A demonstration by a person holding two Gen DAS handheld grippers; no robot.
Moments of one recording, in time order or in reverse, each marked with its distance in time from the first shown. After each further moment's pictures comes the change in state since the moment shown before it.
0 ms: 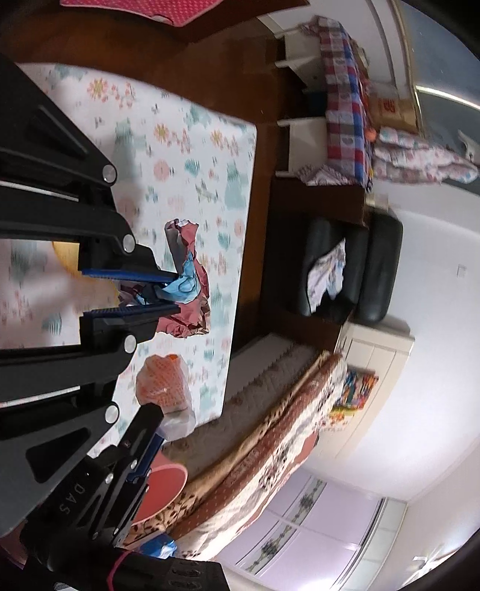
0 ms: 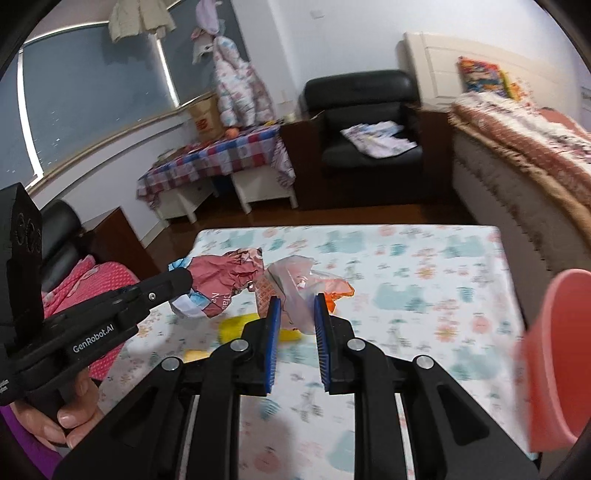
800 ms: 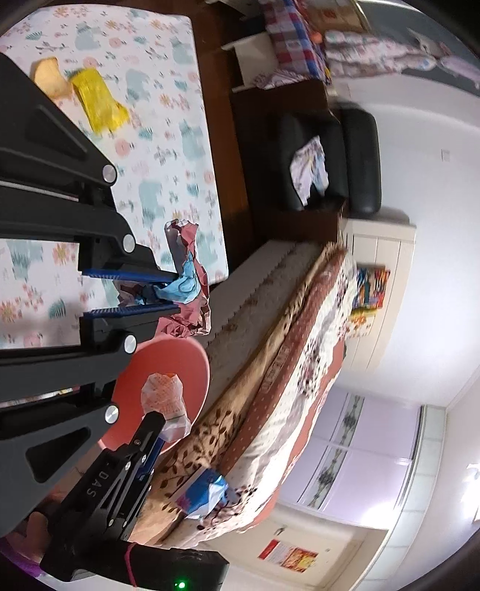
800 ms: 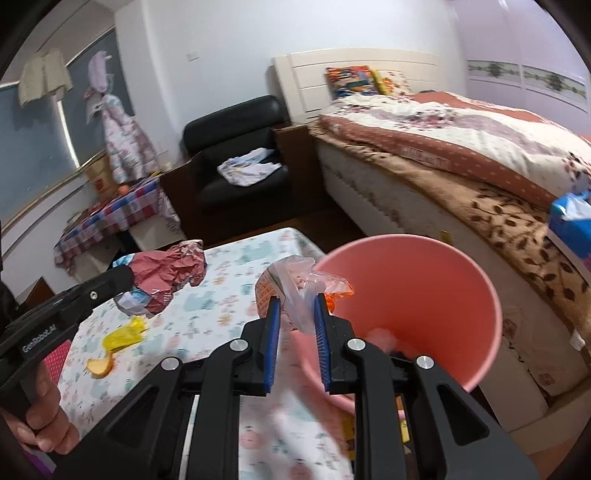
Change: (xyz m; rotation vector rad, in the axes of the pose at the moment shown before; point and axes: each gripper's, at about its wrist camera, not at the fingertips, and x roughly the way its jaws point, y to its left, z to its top) left arm 0.024 -0.199 -0.005 0.264 0.016 -0.232; right arm -0.115 -0.165 -0.037 0.254 -0.109 -0.332
